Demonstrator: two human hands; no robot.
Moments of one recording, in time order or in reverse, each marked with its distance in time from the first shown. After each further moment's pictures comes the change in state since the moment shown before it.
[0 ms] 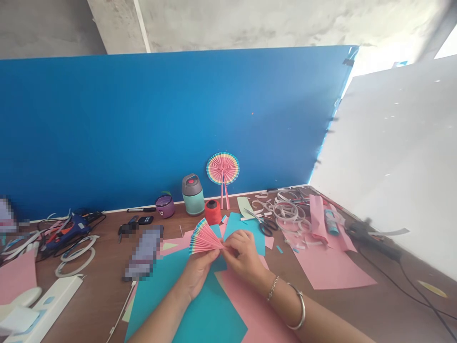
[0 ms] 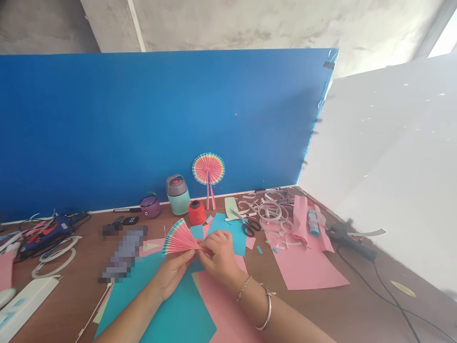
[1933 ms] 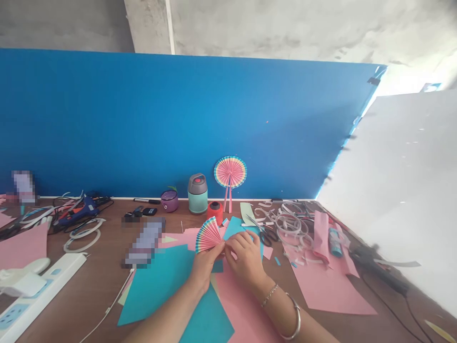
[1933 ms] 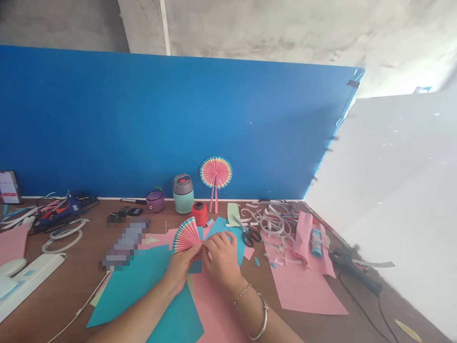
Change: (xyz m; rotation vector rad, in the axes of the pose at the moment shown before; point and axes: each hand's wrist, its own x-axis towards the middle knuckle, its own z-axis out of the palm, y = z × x) left_hand 0.016 -0.022 0.029 0.059 0.414 0.067; right_hand 0.005 0.010 -0.011 -0.268 -0.001 -0.169
